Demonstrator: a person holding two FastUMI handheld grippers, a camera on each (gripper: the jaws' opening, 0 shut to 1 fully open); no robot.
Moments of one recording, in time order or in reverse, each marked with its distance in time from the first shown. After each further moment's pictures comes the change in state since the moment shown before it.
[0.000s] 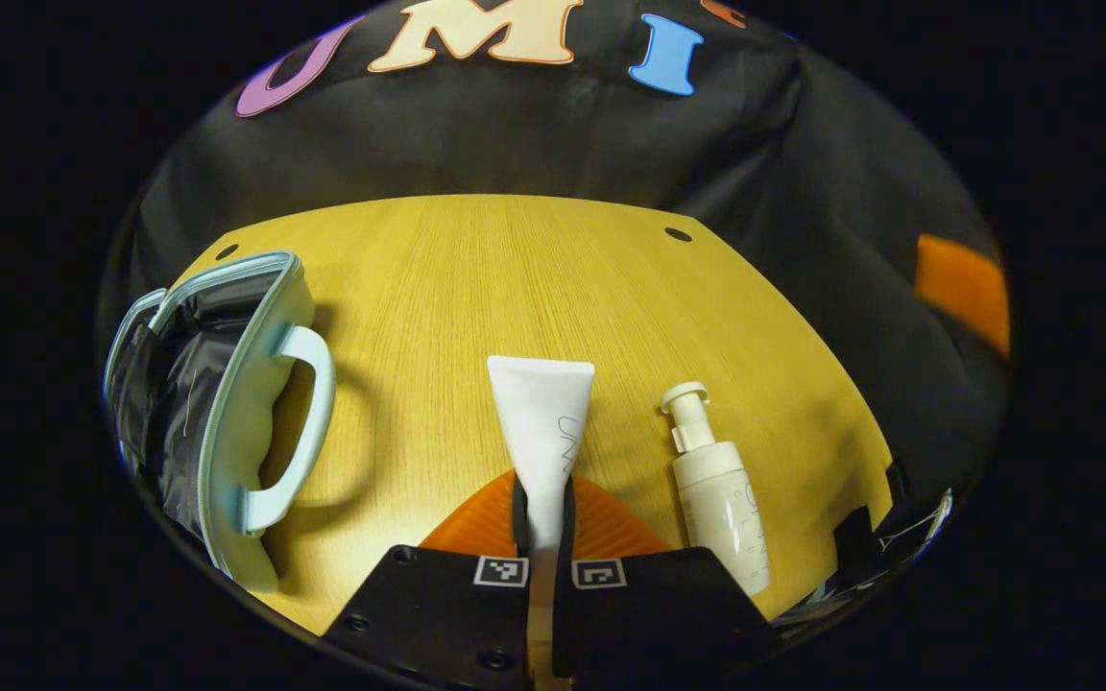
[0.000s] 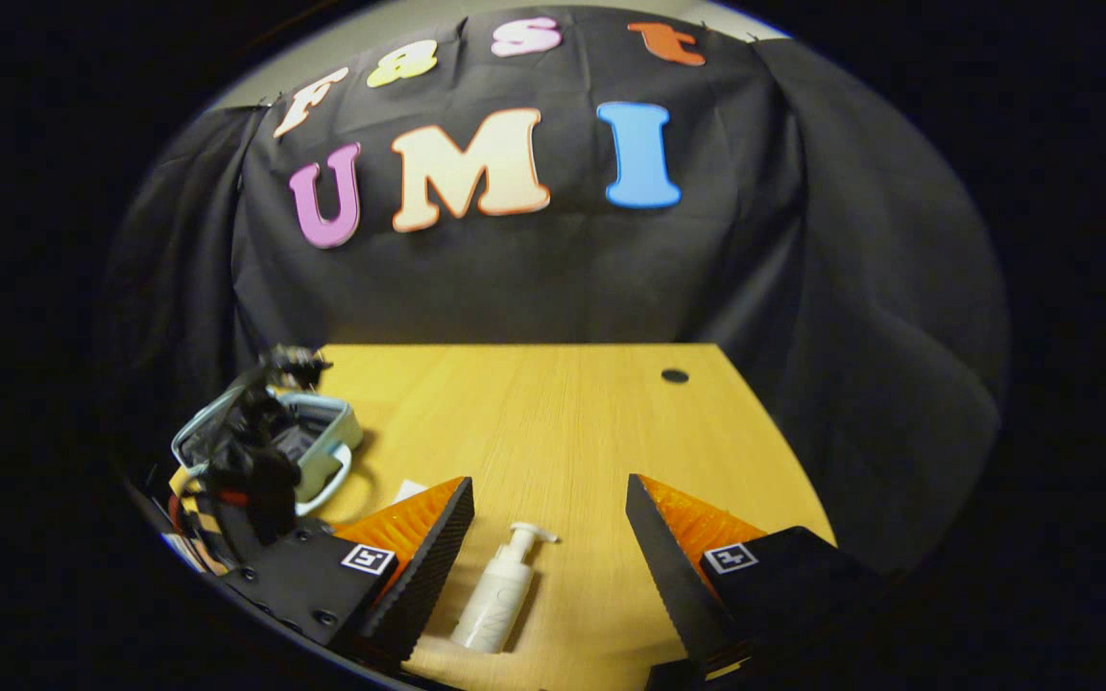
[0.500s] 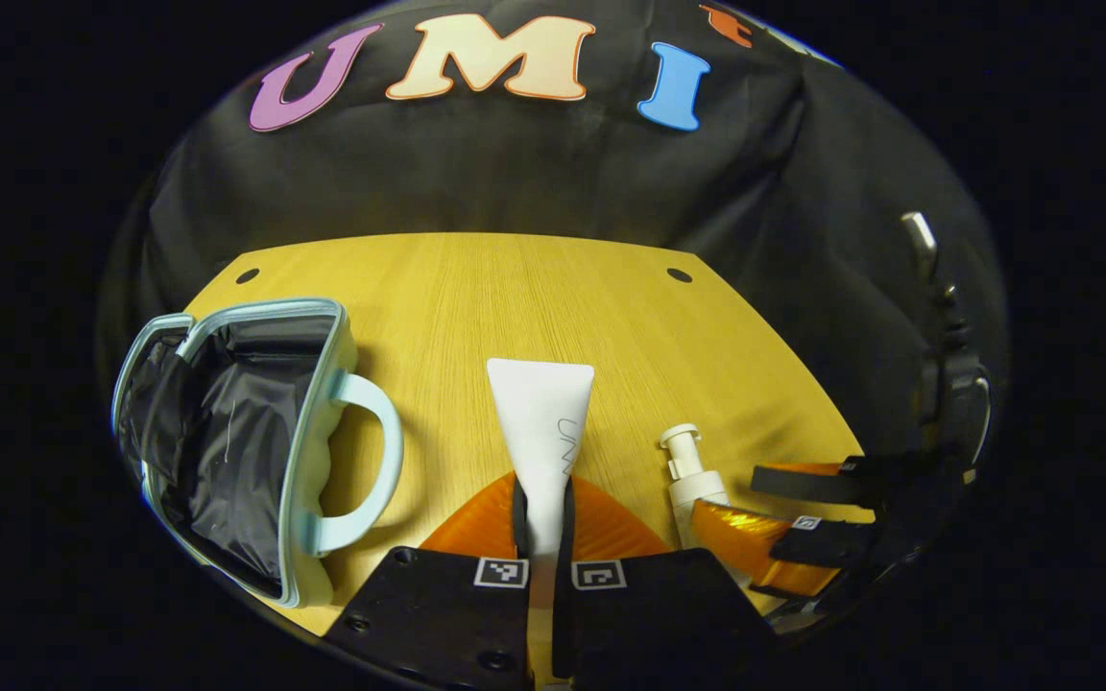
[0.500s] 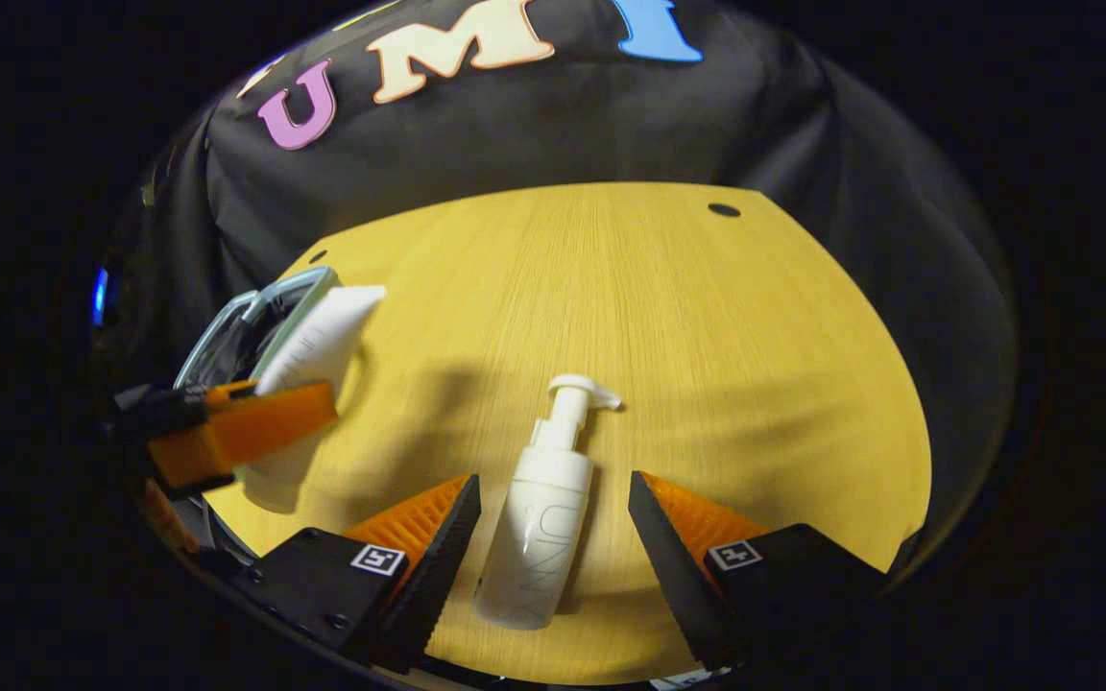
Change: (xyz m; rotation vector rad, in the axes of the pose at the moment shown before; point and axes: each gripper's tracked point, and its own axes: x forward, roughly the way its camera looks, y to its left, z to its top) left arm -0.041 0.014 0.040 0.002 -0.091 0.011; right arm 0.042 0.032 -0.138 0.062 0.411 0.039
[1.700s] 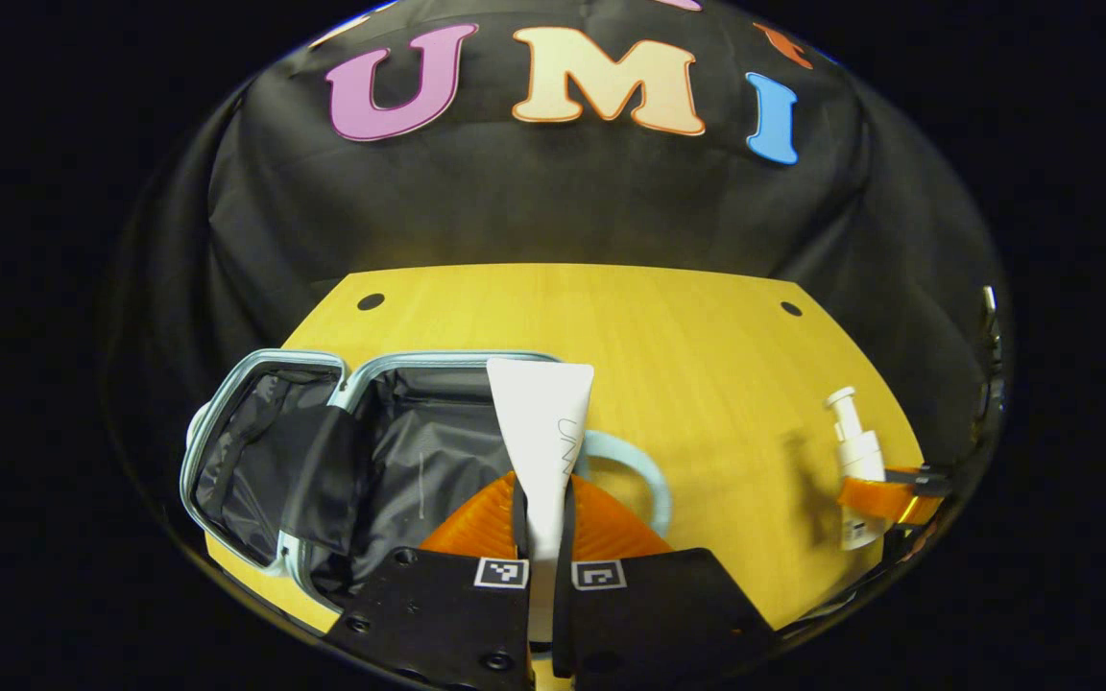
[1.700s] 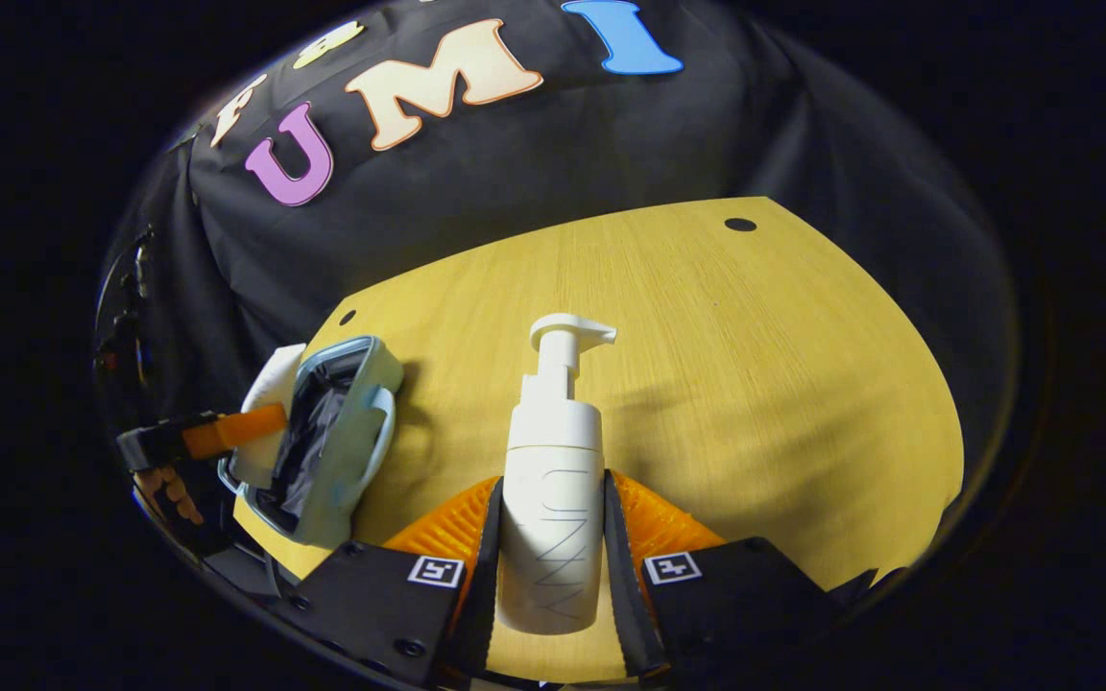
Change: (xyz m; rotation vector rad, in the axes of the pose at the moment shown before) left arm -0.046 0.192 0.030 -0.014 0.013 0.228; right arm -0.026 0.066 0.063 0.150 -0.156 0.098
